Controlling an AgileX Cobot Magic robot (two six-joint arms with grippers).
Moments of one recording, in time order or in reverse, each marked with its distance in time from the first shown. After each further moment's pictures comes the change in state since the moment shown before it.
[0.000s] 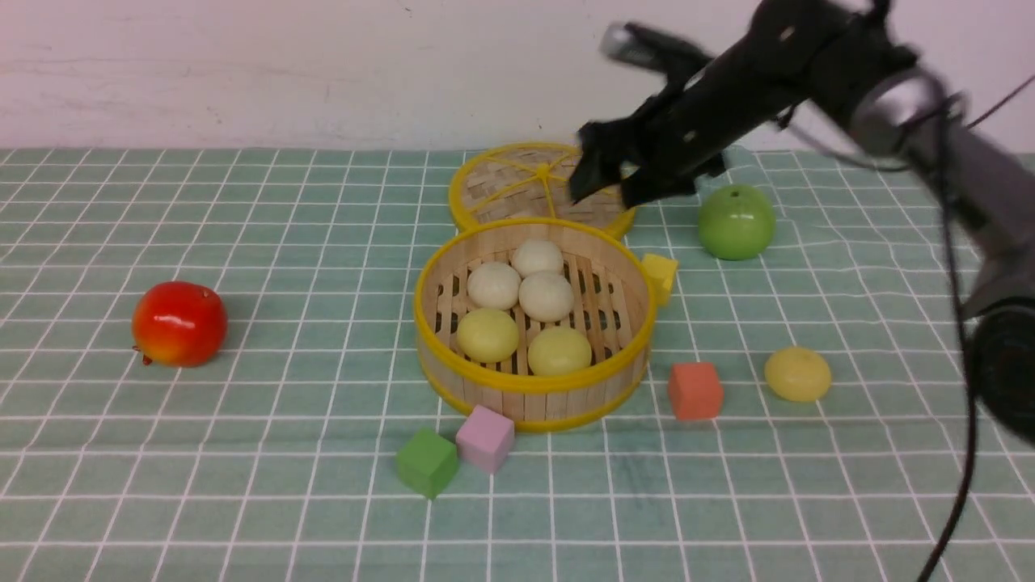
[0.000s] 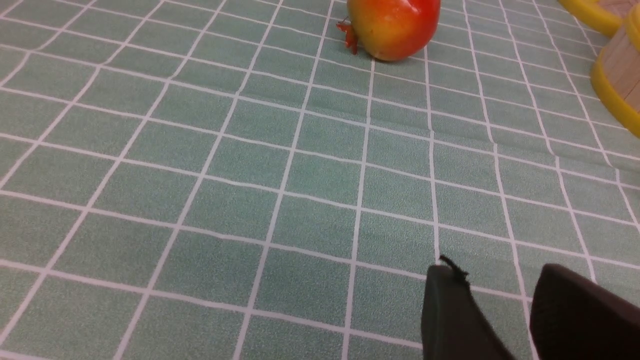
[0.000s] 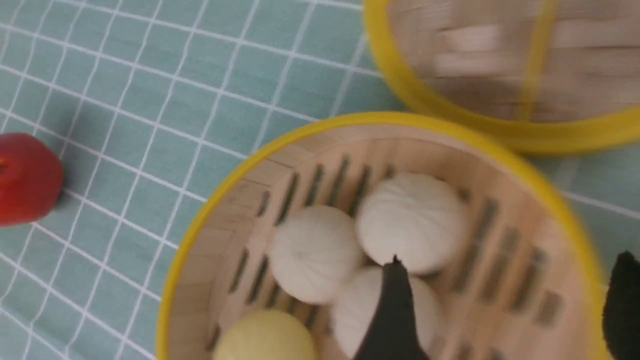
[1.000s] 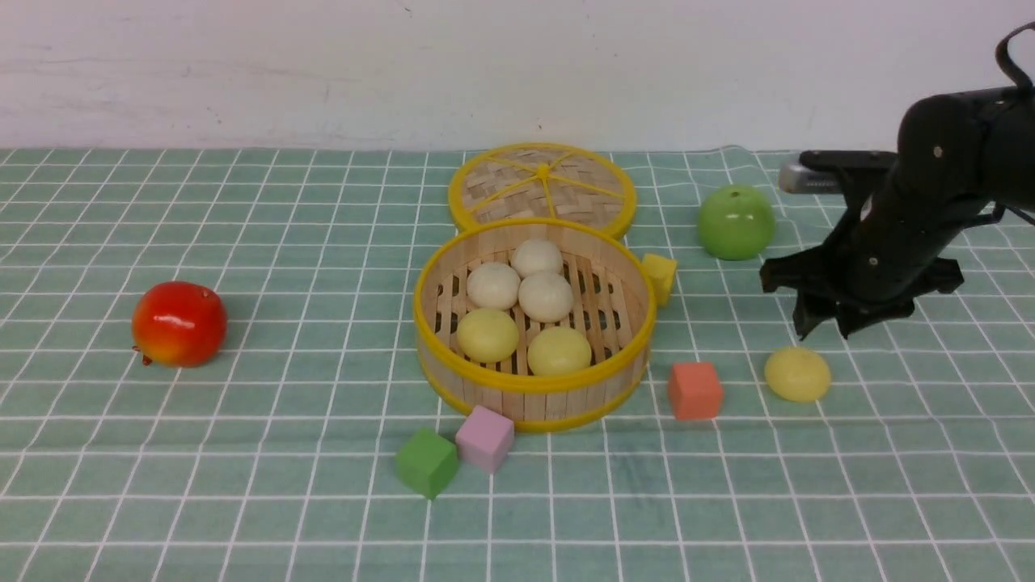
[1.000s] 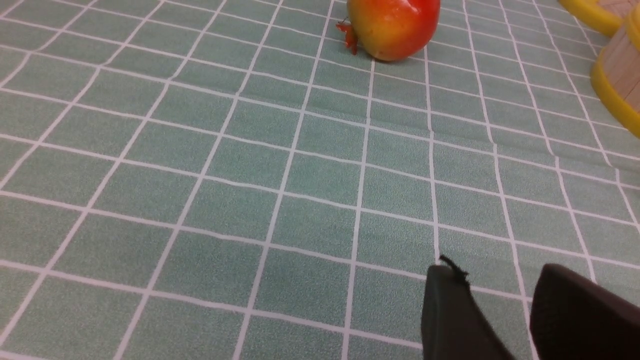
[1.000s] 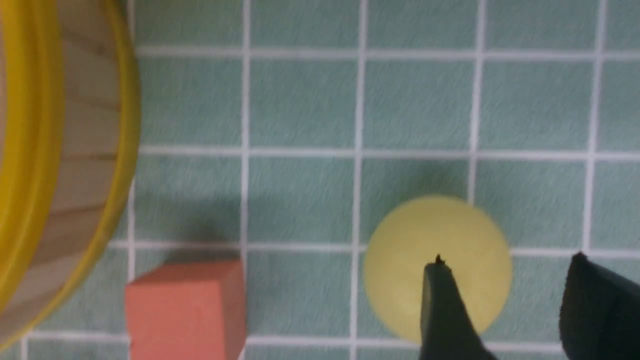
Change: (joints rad) right arm -0.084 -0.437 0.948 -0.444 -0.308 0.231; left arm 0.000 0.000 0.000 0.000 0.000 0.000
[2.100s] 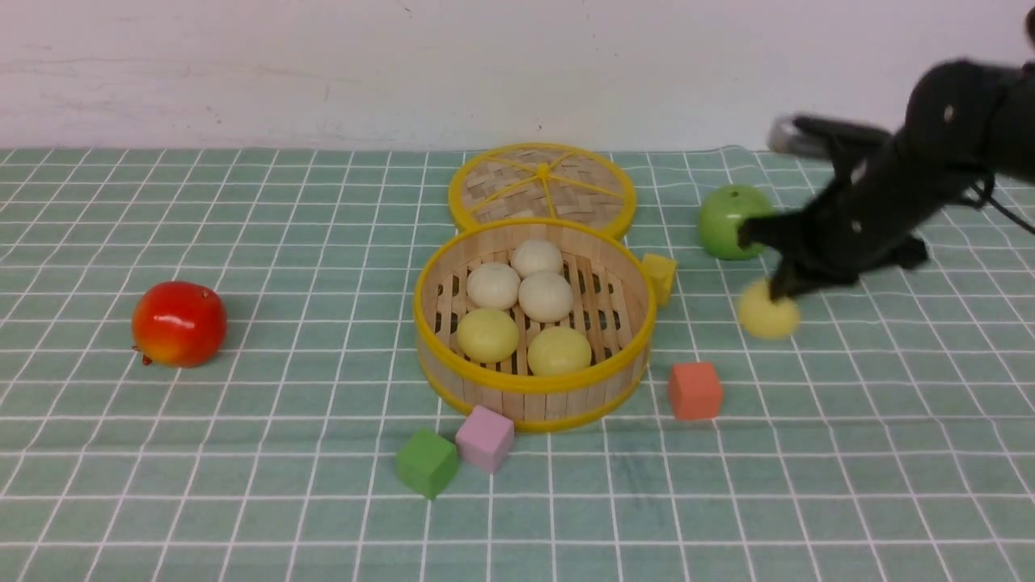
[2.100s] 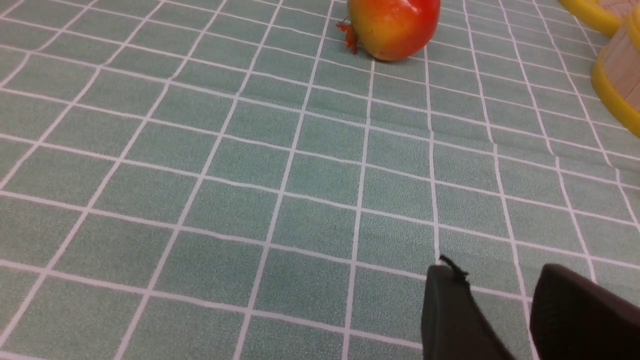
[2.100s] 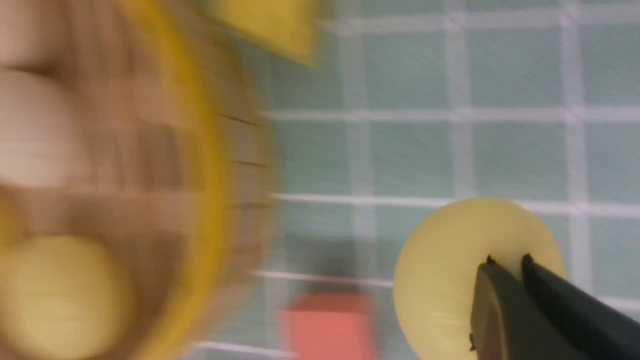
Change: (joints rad) right arm 0.013 0.005 -0.114 0.282 0.014 -0.155; left arm 0.000 0.000 0.000 0.001 0.000 0.000
